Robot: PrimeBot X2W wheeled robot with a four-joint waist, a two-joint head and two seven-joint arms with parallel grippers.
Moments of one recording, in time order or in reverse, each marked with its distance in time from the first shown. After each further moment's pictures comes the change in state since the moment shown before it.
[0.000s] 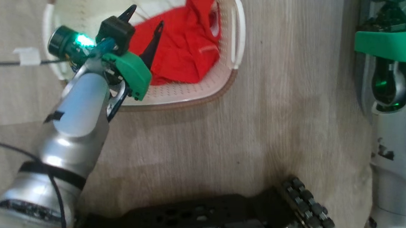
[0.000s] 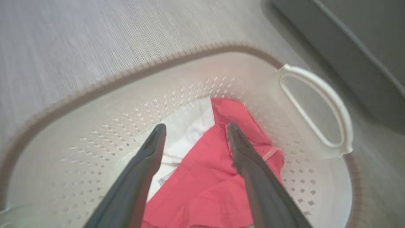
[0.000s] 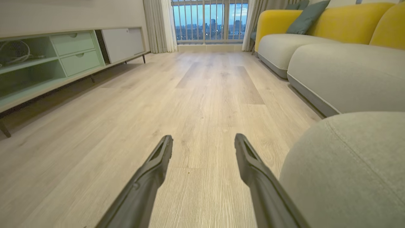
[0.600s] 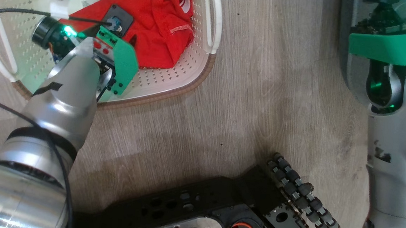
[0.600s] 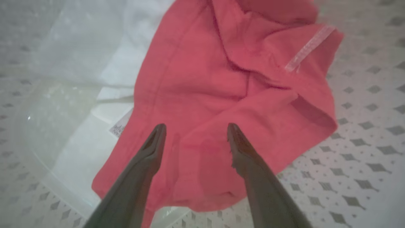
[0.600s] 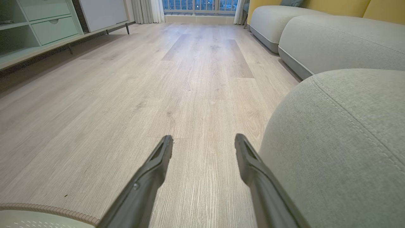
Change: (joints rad) left arm -0.265 -0.006 -0.165 0.478 0.052 0.021 0.158; right arm 0.005 0.010 0.024 -0.019 0.026 0.000 0.000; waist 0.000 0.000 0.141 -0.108
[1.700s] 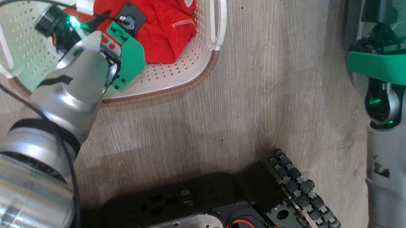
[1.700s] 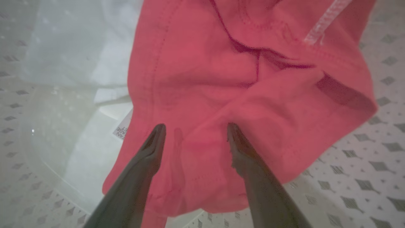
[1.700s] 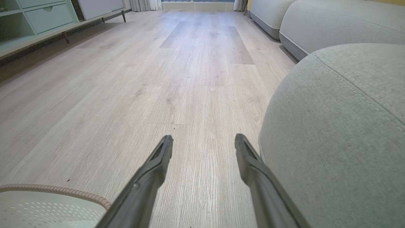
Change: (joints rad) left arm -0.049 -0.018 -0.121 0.042 0.030 0.077 0.036; right arm 0.080 0.001 -0.010 -0.056 0.001 0.000 0.000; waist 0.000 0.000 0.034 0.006
